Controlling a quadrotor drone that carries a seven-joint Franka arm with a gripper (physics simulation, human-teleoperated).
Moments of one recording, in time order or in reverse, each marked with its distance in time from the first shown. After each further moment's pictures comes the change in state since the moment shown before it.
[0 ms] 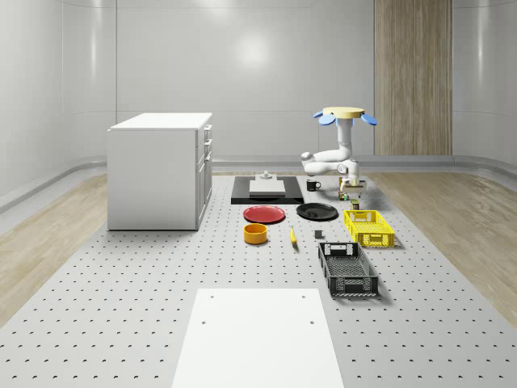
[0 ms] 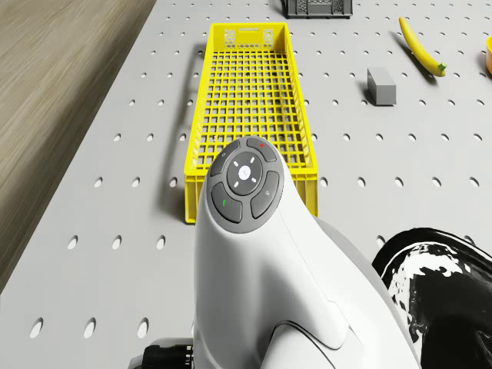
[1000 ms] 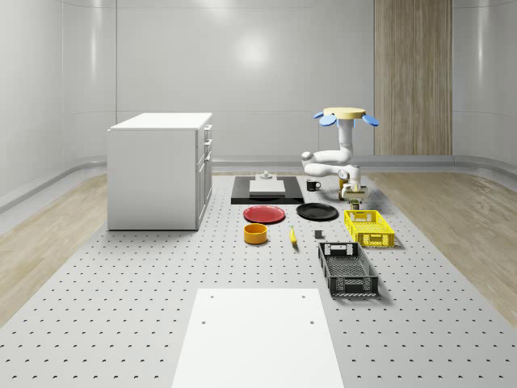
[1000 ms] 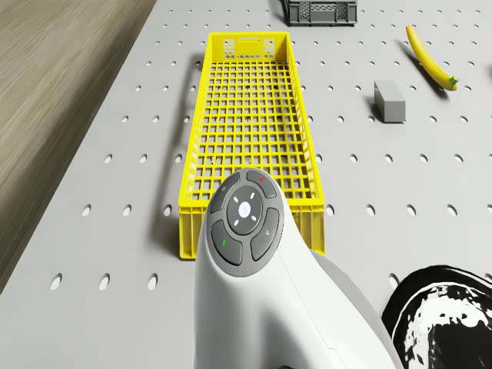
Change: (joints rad) arm -0.012 -0.079 -0.109 0.027 -0.086 0.113 0.000
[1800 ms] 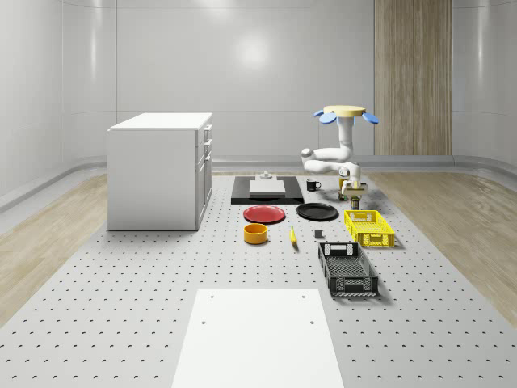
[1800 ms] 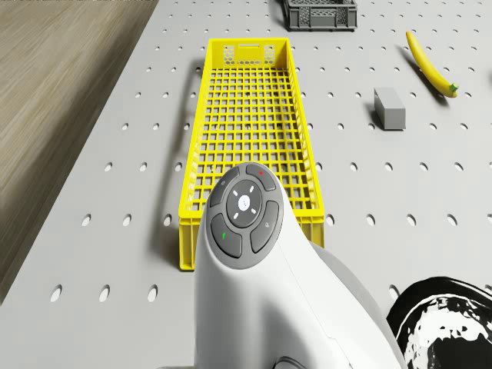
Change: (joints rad) arm -0.008 -0.018 0.046 -0.009 0.045 0.000 0.009
